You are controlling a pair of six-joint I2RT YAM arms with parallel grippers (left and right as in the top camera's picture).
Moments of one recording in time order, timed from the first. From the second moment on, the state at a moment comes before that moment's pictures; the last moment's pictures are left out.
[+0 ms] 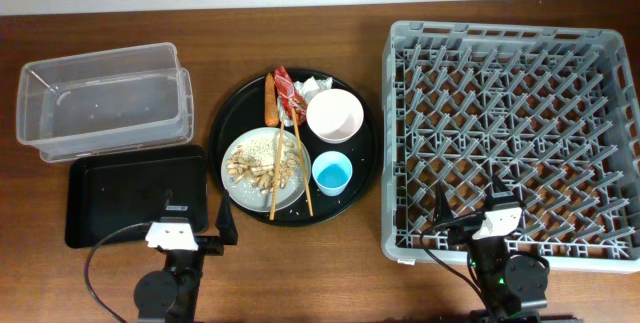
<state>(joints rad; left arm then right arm) -0.06 0.01 0.02 -0.08 0.02 -0.07 0.06 0.01 0.01 -0.07 -0.05 0.00</state>
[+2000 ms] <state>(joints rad) -0.51 1.93 1.63 -1.15 0.10 -0.18 0.06 1.08 1.18 -1.15 -0.39 0.23</state>
